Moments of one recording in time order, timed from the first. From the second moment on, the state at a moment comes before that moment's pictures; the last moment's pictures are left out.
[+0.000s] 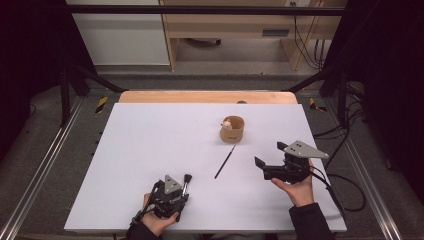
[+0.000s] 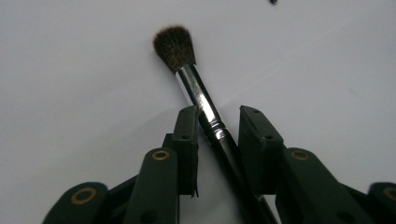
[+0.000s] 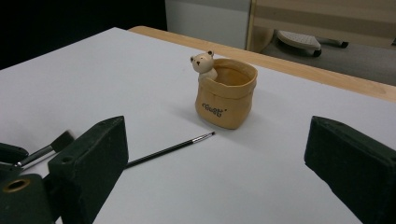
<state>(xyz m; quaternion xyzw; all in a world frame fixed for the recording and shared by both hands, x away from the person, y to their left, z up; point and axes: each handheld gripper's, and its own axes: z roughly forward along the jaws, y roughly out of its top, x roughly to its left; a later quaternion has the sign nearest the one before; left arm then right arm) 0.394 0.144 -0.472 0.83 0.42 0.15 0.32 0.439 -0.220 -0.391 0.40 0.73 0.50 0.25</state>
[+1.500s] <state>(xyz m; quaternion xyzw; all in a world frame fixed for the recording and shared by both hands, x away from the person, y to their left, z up) 0.430 0.146 -0.437 0.90 0.36 0.08 0.25 0.440 -0.222 -0.391 0.40 0.73 0.50 0.24</state>
